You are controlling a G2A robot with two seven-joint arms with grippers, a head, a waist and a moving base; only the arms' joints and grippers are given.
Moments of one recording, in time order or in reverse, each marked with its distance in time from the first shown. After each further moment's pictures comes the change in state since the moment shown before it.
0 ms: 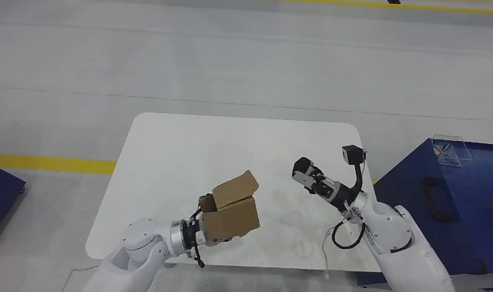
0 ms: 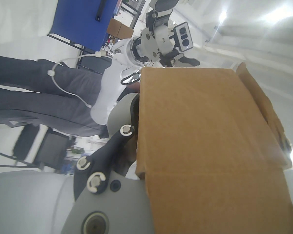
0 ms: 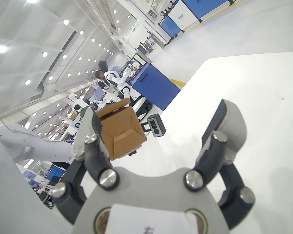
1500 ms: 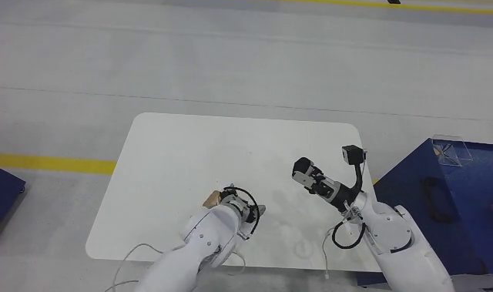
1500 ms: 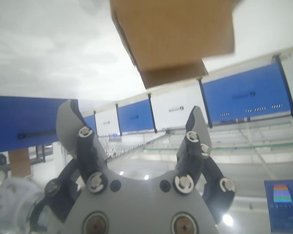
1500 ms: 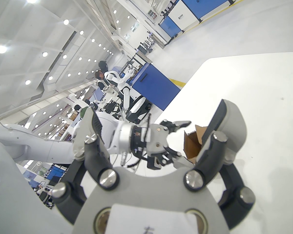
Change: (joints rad) left arm -0.140 -0.223 0.198 -0.158 -0.689 -0.369 1.757; right arm 0.000 0.000 0.000 0.000 0.000 0.000 0.000
